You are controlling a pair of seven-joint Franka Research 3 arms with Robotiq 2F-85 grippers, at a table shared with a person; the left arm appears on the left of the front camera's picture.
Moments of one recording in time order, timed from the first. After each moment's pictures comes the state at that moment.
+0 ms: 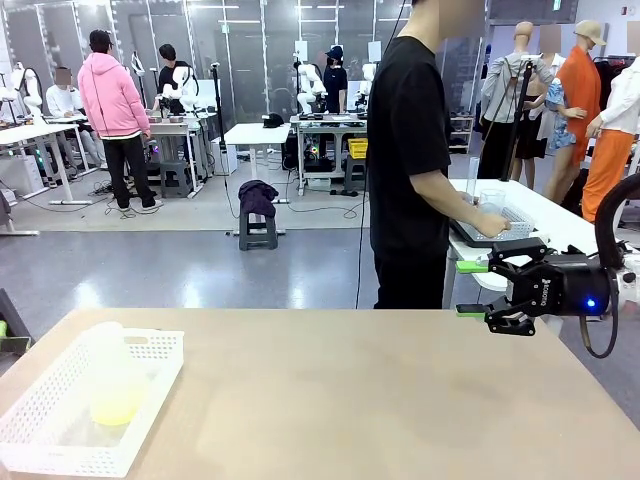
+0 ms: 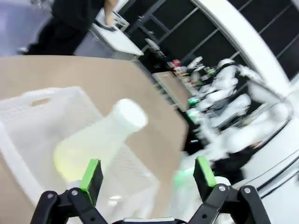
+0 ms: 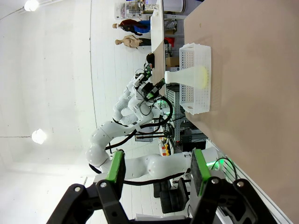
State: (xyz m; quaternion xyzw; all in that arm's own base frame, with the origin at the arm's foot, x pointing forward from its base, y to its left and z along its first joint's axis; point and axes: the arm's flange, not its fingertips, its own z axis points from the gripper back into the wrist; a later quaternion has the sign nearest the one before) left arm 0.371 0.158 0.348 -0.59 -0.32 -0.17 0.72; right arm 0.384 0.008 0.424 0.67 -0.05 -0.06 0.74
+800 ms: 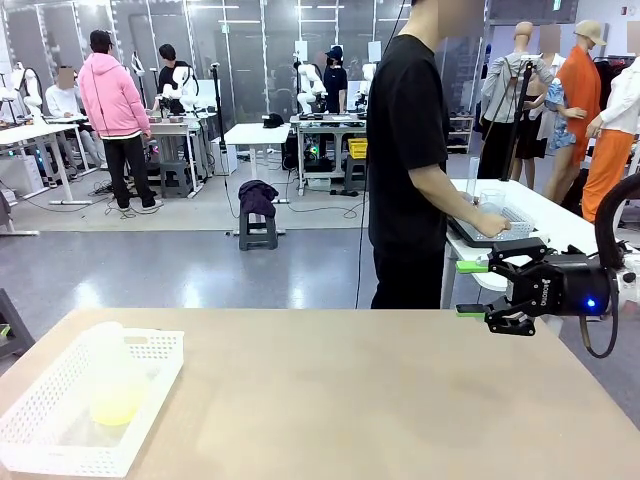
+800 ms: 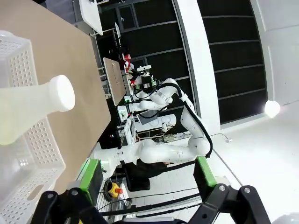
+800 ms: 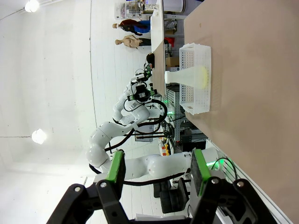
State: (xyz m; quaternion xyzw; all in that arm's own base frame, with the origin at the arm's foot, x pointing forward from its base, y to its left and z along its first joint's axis) left arm 0.364 0.161 0.386 -0.71 -0.13 -0.03 0.69; right arm 0.384 0.008 0.424 0.67 -0.05 -0.06 0.74
